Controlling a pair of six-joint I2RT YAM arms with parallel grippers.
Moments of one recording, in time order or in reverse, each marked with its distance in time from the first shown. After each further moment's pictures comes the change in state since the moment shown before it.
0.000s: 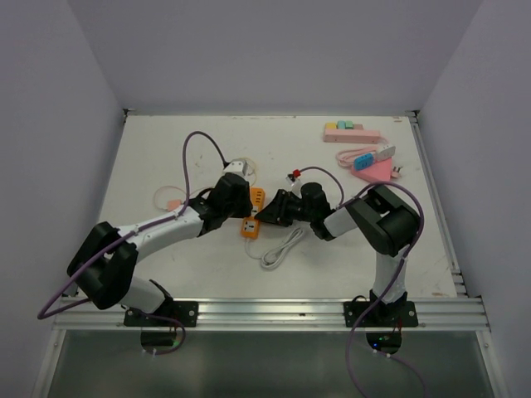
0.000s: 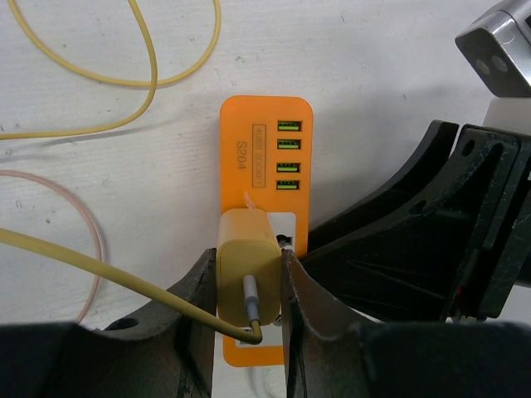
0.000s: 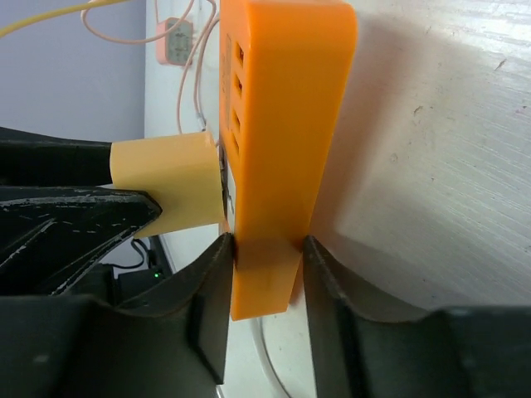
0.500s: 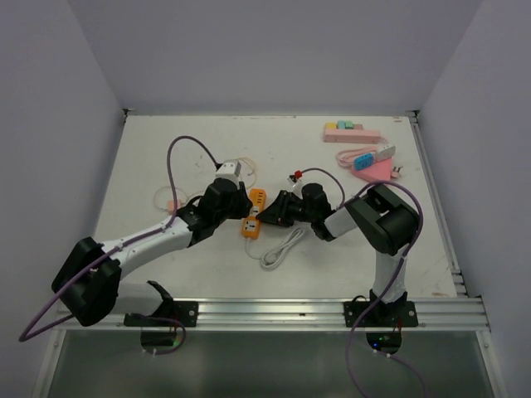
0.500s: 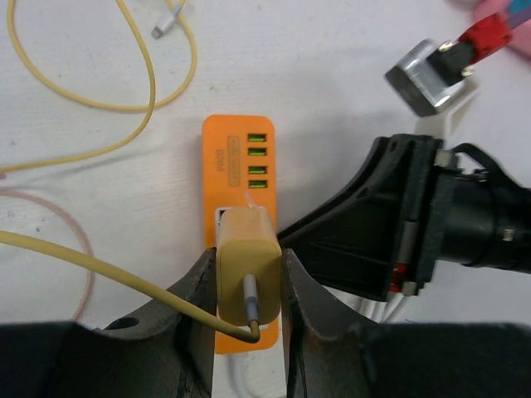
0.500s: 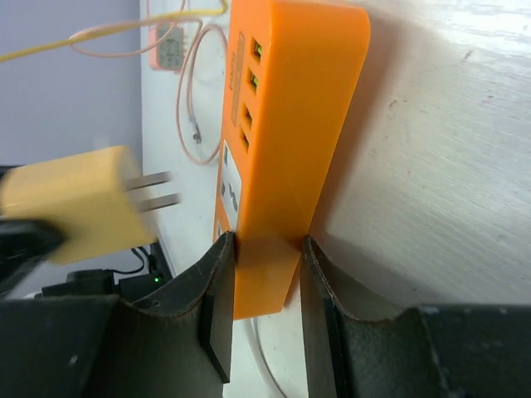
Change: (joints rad) left arm -0.003 -0.115 -0.094 0.092 0.001 -0.012; right arm -0.005 0.009 -0.010 0.010 0.001 0.006
